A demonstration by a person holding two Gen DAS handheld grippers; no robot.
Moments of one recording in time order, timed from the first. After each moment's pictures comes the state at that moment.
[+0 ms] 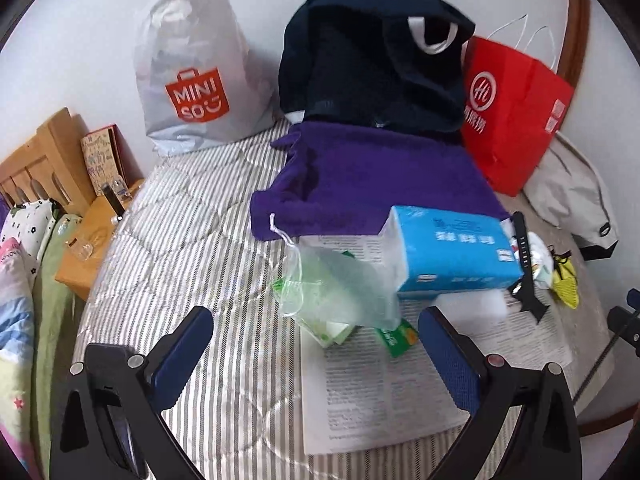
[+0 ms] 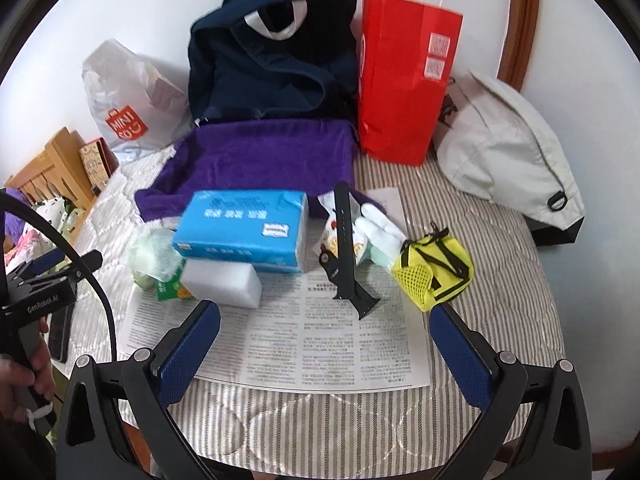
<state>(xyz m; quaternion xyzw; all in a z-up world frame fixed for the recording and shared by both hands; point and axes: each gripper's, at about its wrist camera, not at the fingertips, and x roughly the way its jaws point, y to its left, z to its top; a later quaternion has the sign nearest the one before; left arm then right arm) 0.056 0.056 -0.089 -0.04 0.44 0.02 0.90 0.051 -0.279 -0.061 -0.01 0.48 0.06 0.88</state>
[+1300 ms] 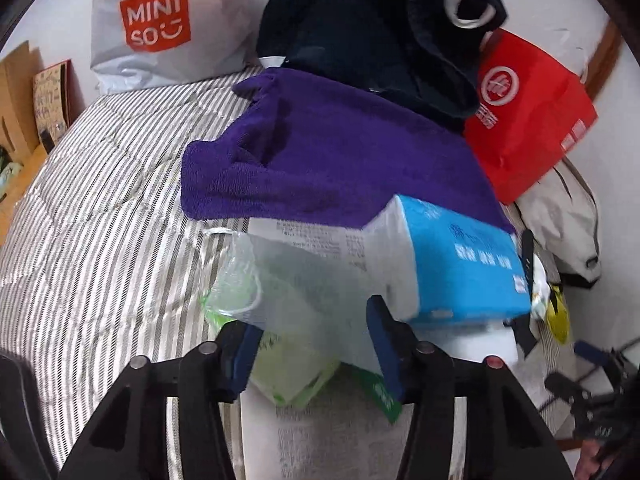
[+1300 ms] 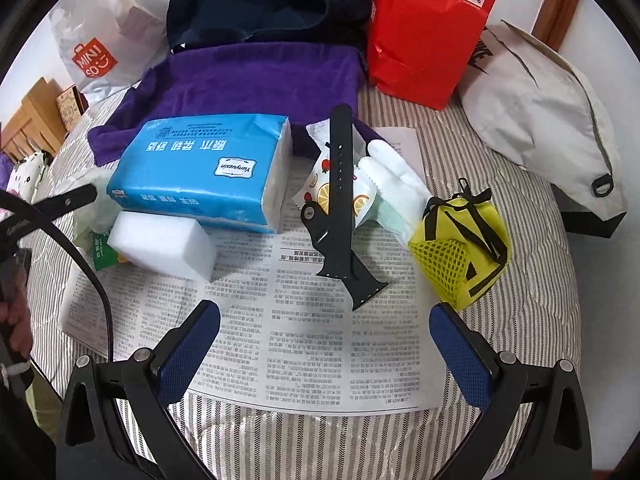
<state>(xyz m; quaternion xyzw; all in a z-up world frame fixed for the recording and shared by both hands) 0.122 0.058 -0.155 -0.14 0.48 -0.04 0.87 0.100 -0.276 -0.137 -0.06 0.55 0.06 0.83</state>
